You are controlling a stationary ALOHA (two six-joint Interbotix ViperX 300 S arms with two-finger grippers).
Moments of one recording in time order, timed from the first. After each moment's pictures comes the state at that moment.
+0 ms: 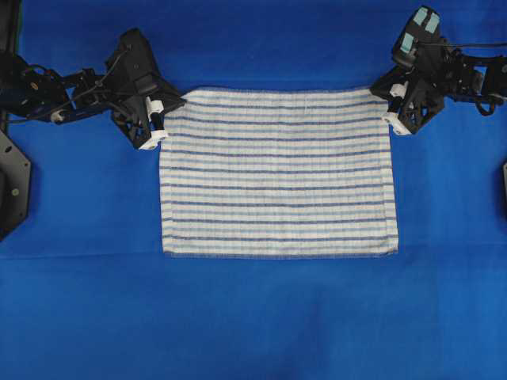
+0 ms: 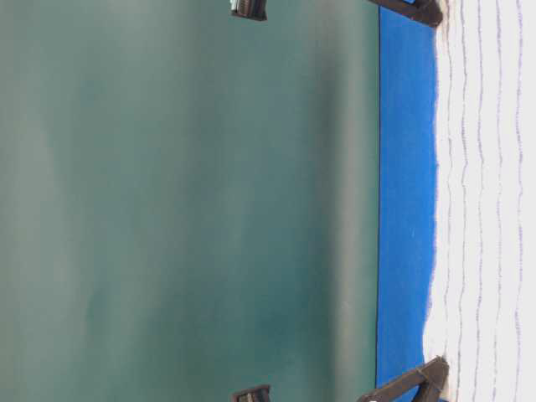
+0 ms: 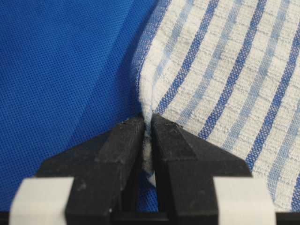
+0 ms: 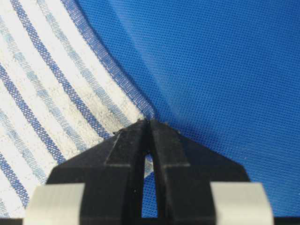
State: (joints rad) left arm 0.48 0.10 1.05 -0.02 -0.48 0.12; right arm -0.61 -0.02 1.04 -0.36 -0.18 0.33
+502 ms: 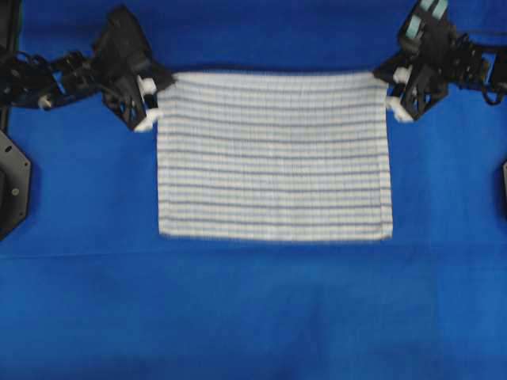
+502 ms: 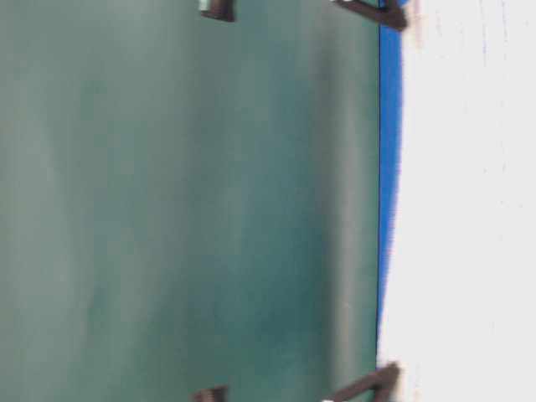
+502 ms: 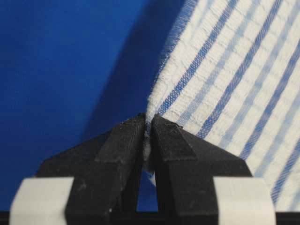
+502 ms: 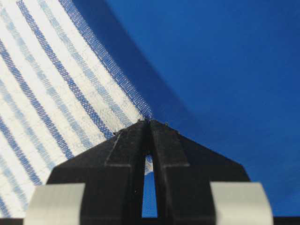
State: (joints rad) left arm 0.55 -0.07 1.04 -0.02 -0.43 0.12; right arm -0.64 -0.14 1.01 -0.36 -0.13 0.32
